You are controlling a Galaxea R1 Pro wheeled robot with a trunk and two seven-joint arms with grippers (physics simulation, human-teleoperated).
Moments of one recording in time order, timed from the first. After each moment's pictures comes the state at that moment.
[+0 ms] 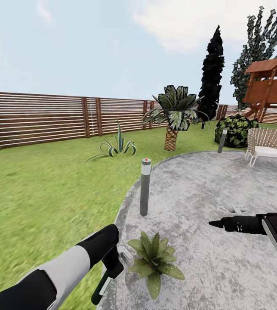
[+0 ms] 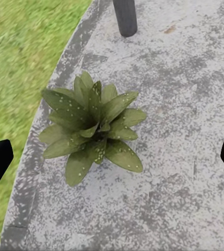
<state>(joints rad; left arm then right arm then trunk) -0.85 -0.13 -0.70 -0.38 -0.41 0.99 -0.86 -0.55 -0.45 -0.10 -1.16 0.01 0.93 0.82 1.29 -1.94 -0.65</state>
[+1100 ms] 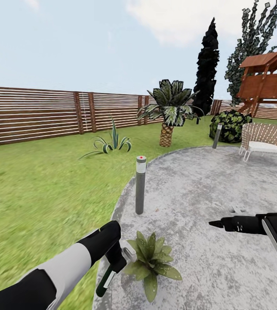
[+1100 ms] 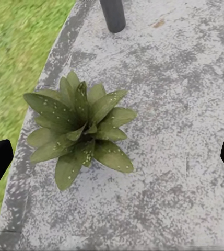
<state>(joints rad) -0.86 -0.13 -0.70 -0.43 -0.41 0.99 -0.86 -0.55 -0.45 -0.10 -1.16 0.01 0.93 0.82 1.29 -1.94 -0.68</state>
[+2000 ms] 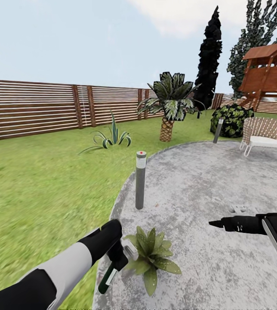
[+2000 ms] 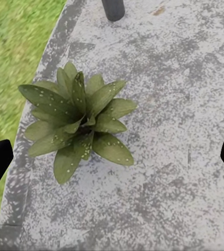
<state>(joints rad) -0.86 -0.13 -0.69 -0.45 -0.41 0.99 -0.86 -0.55 -0.45 -0.10 -1.16 0.01 0.93 0.82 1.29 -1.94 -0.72</state>
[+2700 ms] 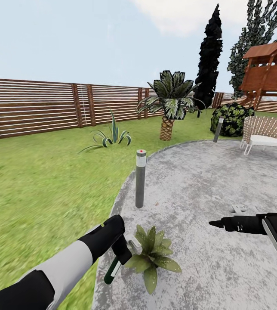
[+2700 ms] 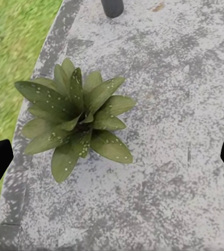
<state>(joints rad) -0.86 -0.13 -0.70 -0.55 -0.42 0.99 -0.86 -0.55 -0.45 -0.10 -1.16 0.01 0.93 0.82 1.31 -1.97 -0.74</state>
